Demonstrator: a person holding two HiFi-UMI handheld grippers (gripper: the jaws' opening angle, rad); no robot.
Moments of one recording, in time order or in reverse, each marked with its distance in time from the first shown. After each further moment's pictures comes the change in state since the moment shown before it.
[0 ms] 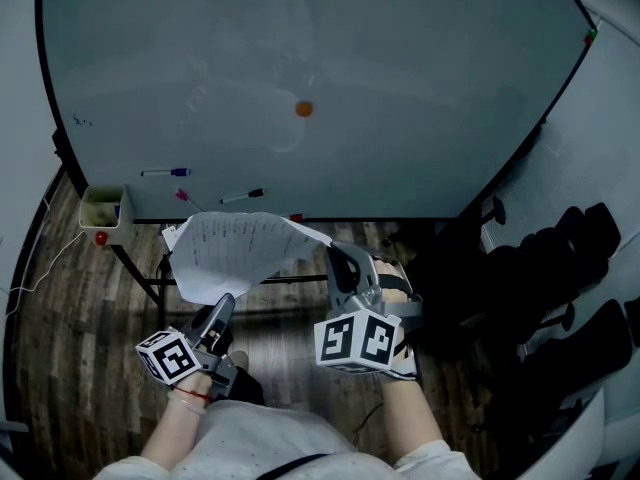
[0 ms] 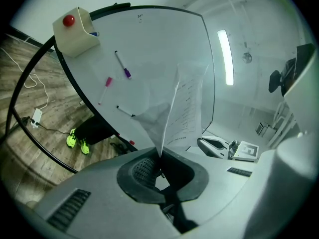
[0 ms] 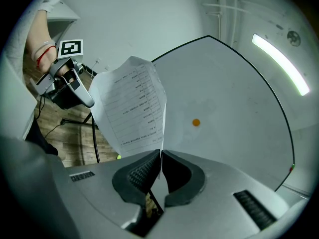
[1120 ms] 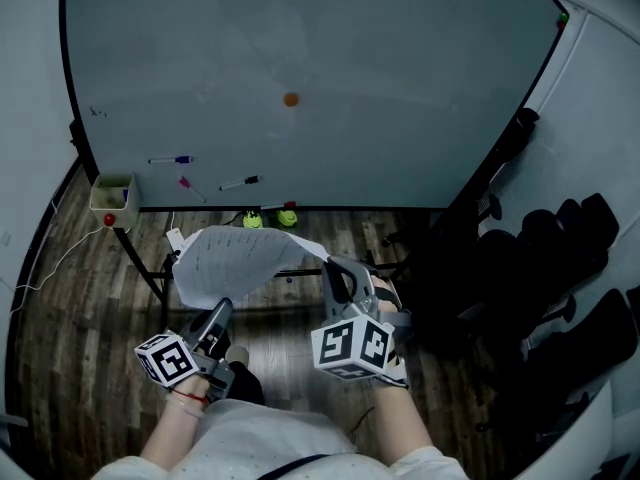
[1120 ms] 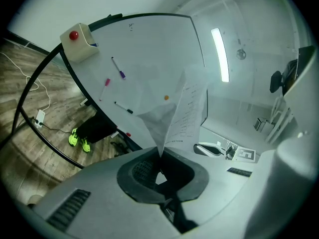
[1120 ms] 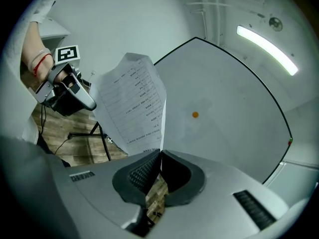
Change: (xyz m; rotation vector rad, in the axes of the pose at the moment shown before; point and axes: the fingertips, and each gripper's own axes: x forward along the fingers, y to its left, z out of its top) left arm -0.052 -0.044 -0.049 0.031 0.003 0.002; right arm -0.080 0.043 -0.027 0.161 -0.010 0.028
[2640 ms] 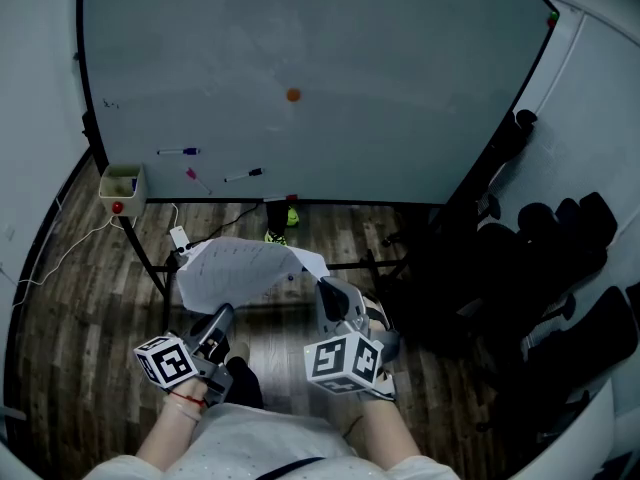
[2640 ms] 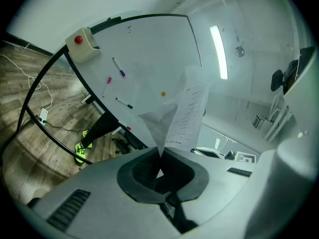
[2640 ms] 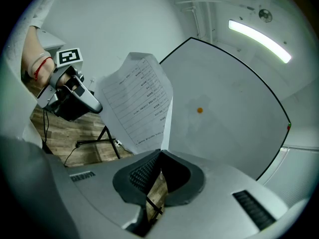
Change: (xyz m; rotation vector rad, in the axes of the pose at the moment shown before) left arm -0.040 -0.016 -0.031 0.002 0.035 0.000; right arm -0.045 0.055 -0.011 0.103 0.007 0.032
